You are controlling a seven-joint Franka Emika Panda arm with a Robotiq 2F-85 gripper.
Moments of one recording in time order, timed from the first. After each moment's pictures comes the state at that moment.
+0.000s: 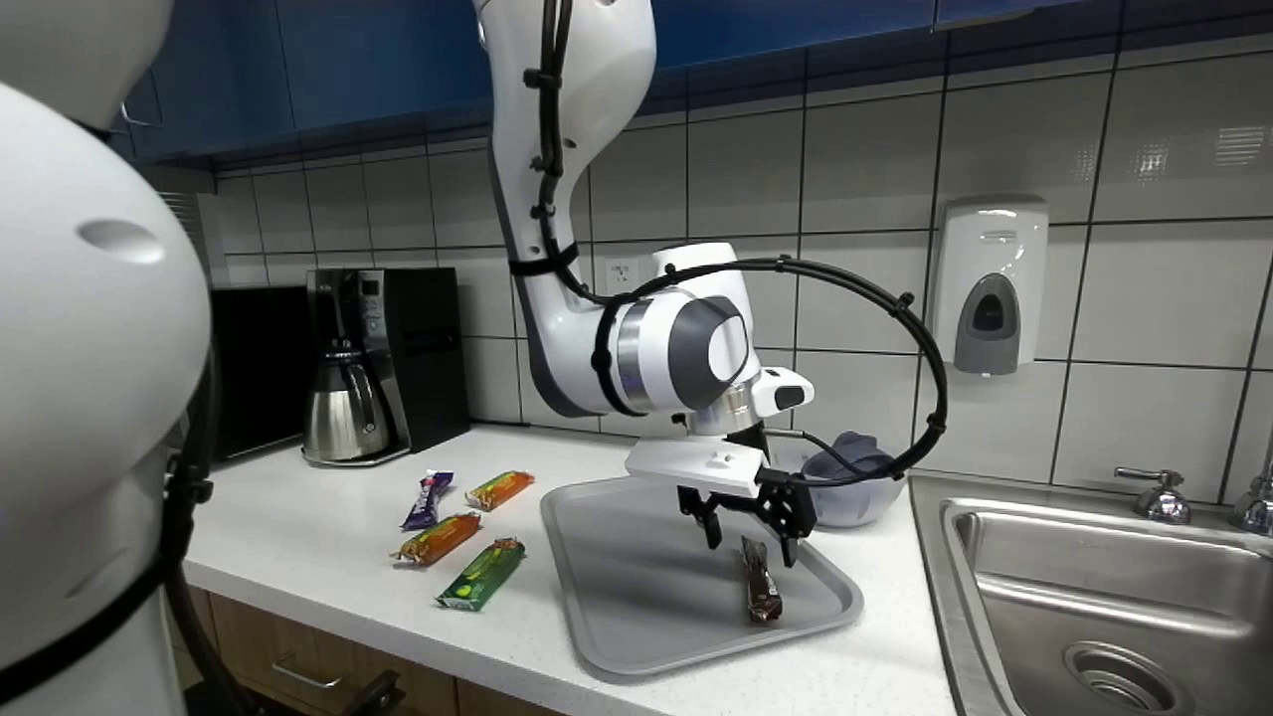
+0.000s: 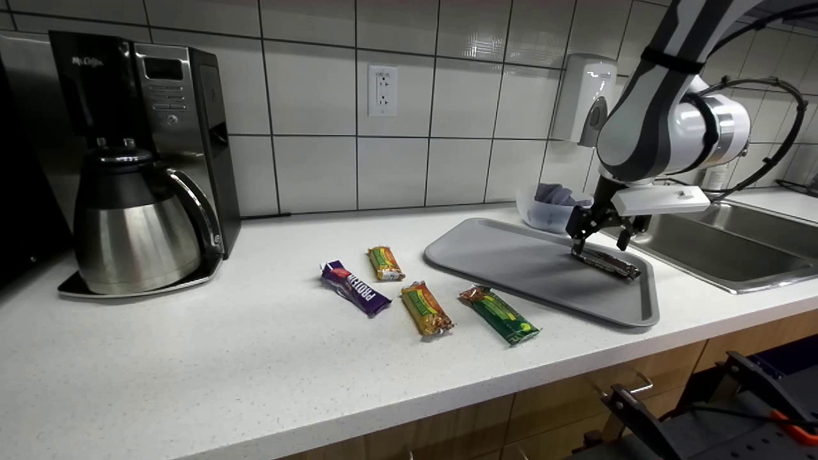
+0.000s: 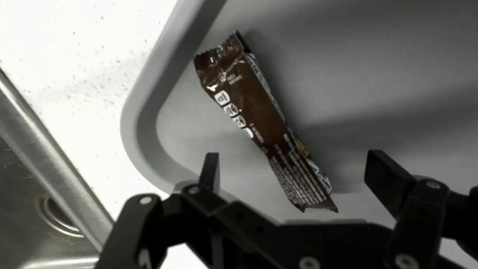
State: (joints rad) arm -0.07 0.35 -0.26 -2.50 -0.17 3.06 0.05
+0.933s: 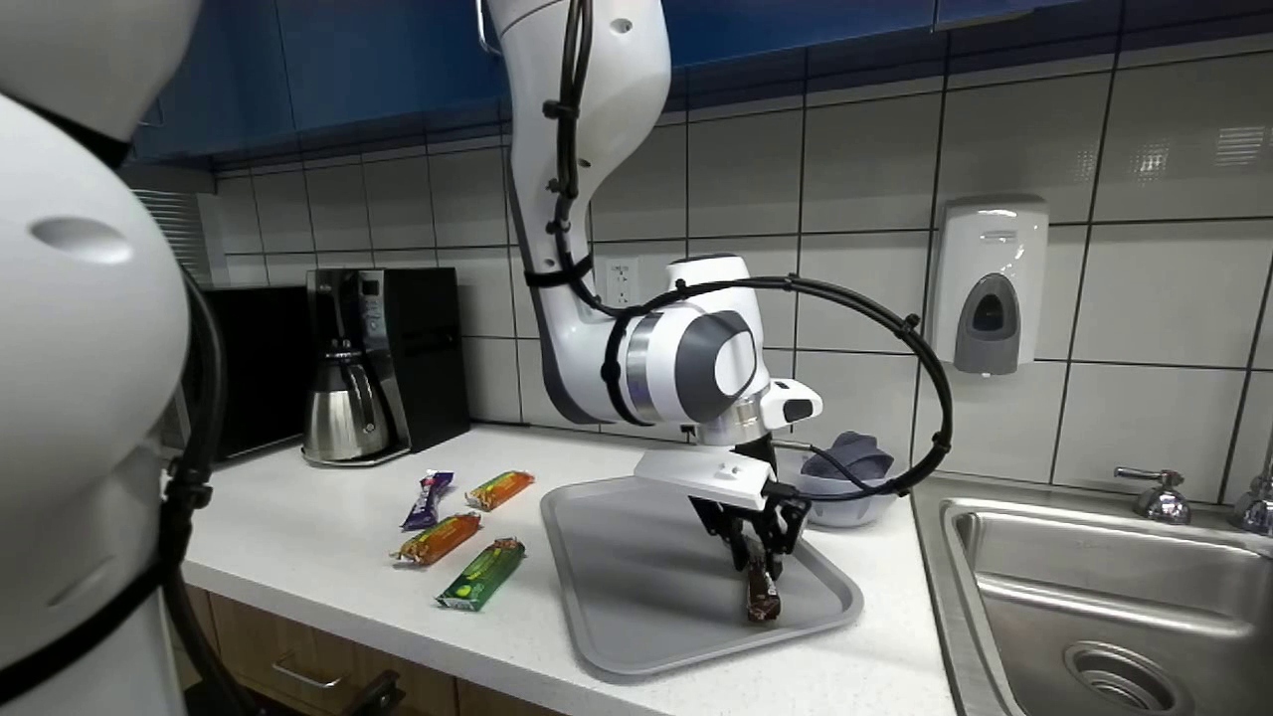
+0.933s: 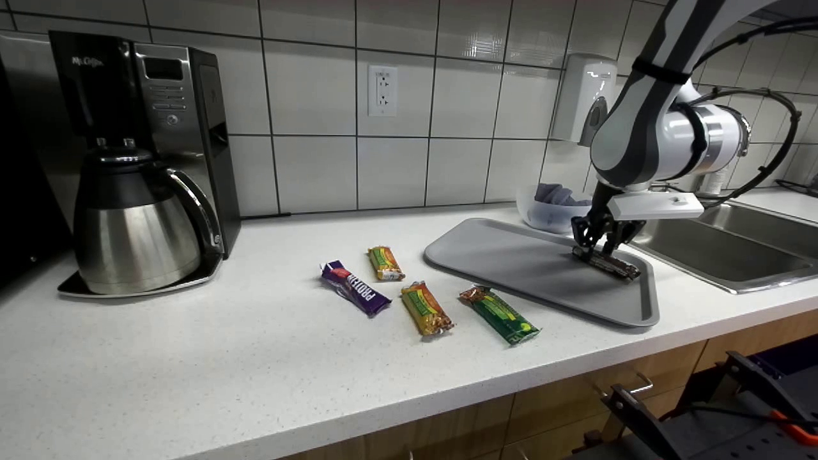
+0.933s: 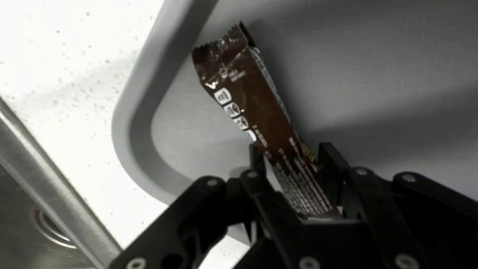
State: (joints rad) arm -0.12 0.40 -0.21 -2.46 -0.13 3.06 0.03
